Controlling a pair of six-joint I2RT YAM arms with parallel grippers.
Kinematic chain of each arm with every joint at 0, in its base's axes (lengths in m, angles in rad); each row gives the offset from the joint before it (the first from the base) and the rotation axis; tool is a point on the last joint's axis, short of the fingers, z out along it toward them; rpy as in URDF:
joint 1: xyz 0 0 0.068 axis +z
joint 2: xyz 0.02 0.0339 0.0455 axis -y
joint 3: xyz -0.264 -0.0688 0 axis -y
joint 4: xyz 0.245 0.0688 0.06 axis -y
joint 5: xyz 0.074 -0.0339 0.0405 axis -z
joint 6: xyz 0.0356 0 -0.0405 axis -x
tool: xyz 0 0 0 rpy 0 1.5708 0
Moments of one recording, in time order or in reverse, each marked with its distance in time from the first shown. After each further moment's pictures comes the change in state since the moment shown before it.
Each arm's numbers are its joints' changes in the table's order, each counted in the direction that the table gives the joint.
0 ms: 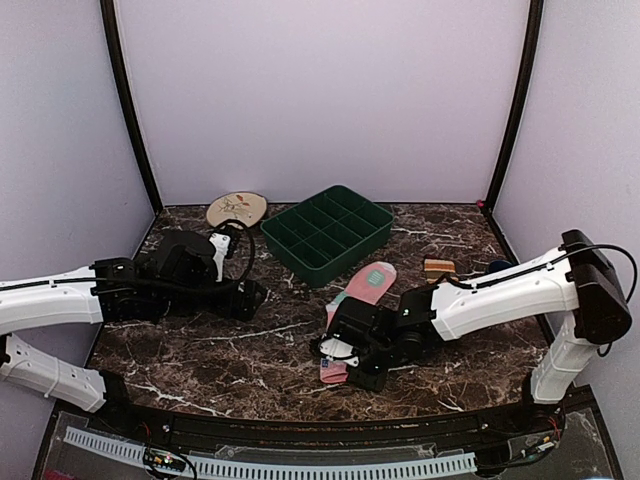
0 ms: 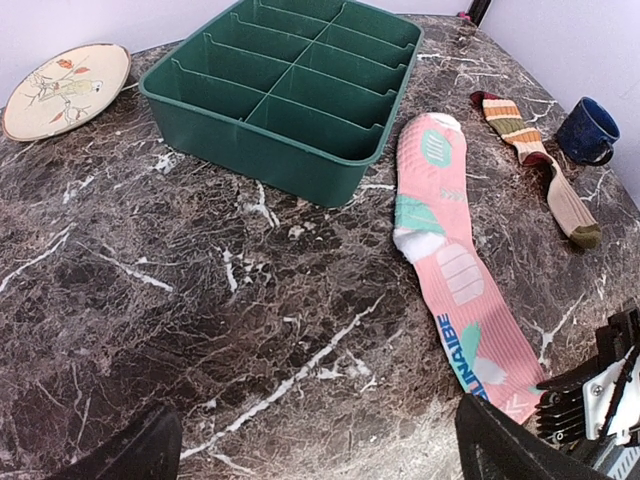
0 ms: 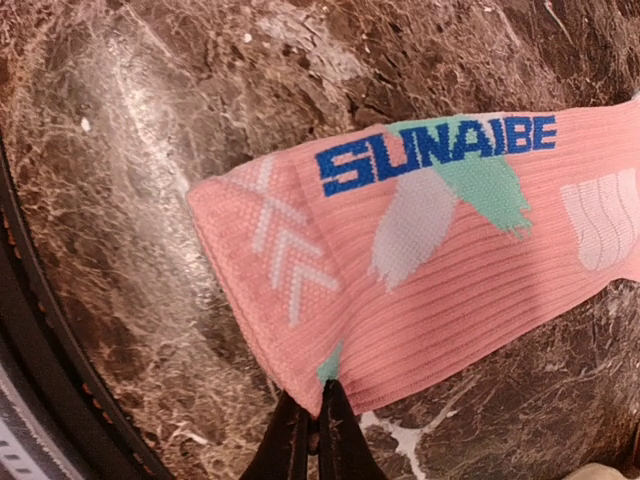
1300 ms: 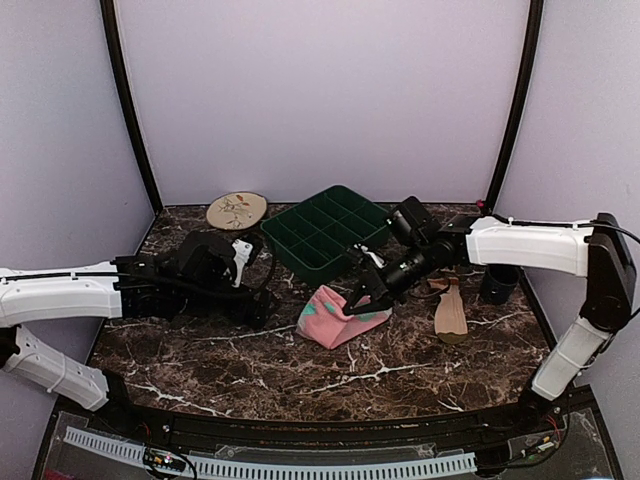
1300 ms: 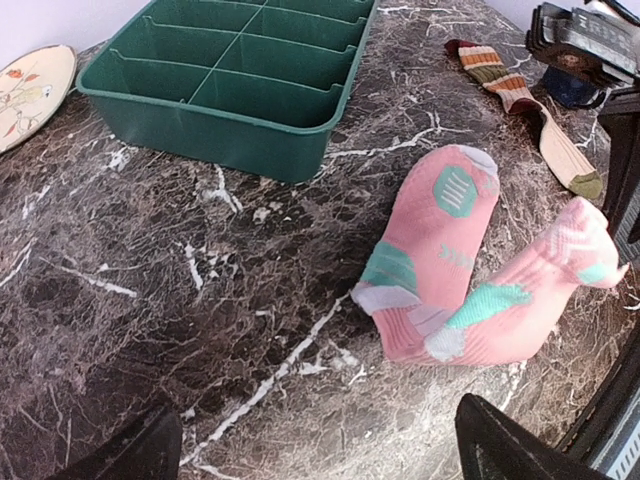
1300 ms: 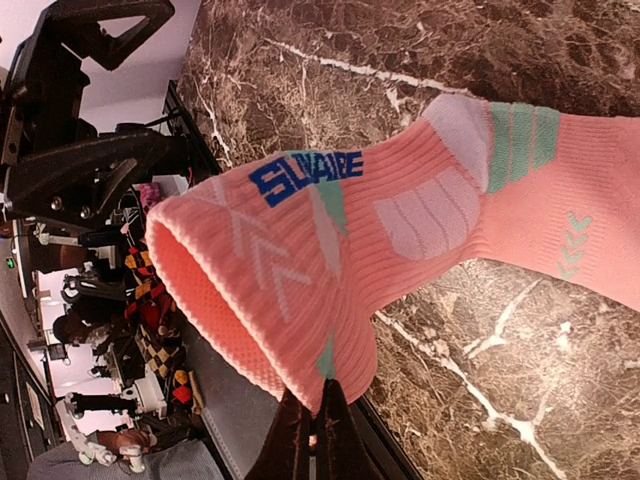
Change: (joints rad) left arm 0.000 -0.101 0.022 0.024 0.076 -0.094; right arm -0.484 0.077 0.119 0.073 -0.879 -0.506
